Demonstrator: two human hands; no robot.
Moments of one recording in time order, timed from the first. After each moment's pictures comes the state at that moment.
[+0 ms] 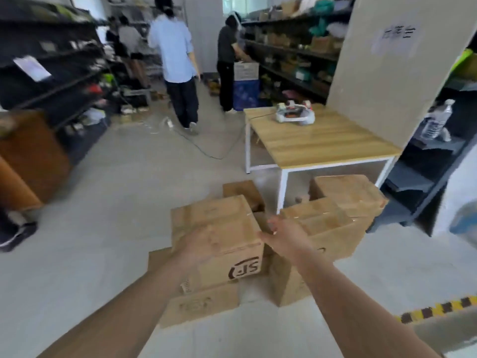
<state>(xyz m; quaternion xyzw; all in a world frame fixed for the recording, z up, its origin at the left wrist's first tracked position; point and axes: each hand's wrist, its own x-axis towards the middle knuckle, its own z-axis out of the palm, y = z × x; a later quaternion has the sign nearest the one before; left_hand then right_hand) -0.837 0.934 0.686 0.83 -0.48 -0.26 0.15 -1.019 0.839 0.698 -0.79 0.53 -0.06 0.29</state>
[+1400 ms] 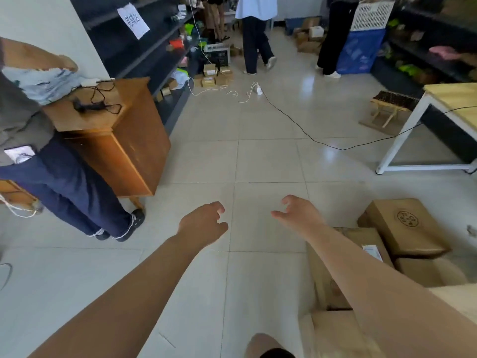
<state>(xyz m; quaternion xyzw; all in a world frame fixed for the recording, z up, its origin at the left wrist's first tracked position) 0.017 0.960 0.669 0.90 -0.39 -0.19 0.11 -0.125 0.790 0.635 -0.83 0.46 0.01 0.32</state>
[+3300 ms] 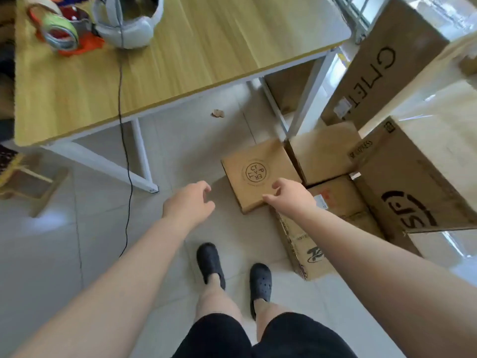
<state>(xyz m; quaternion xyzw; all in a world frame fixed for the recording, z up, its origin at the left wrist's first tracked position) -0.121 -0.081 0.526 0.26 -0.92 -0.19 -0.23 -0.209 0.115 0.498 -0.08 0.91 -0.20 0.35</state>
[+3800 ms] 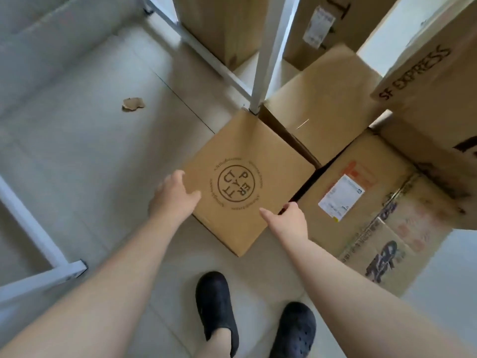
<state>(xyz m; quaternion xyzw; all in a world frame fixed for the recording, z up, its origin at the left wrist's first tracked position) -0.365 -0.151 0.132 0.18 -0.92 -0.20 -0.27 -0.306 0.050 0.129 0.40 0.78 -0.38 0.31</state>
